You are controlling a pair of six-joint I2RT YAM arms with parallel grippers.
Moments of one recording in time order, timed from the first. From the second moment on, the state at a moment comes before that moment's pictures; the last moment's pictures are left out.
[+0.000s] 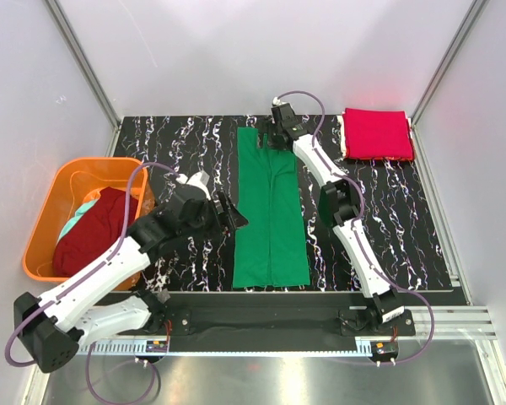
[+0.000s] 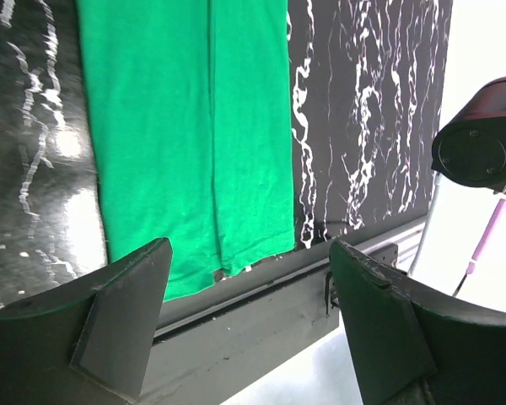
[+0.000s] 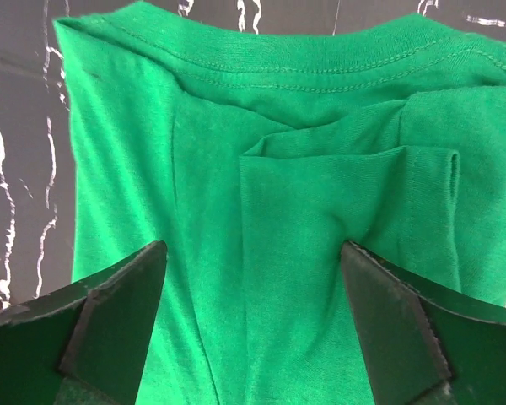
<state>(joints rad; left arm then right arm) -0.73 1.00 0.87 -0.54 0.03 -0.94 0.42 2.84 2.77 -0.67 0.02 0.37</state>
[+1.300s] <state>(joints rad) -0.72 1.22 0.50 -0.30 0.10 -0.99 0.37 1.23 0.64 -0.61 -0.33 0.67</state>
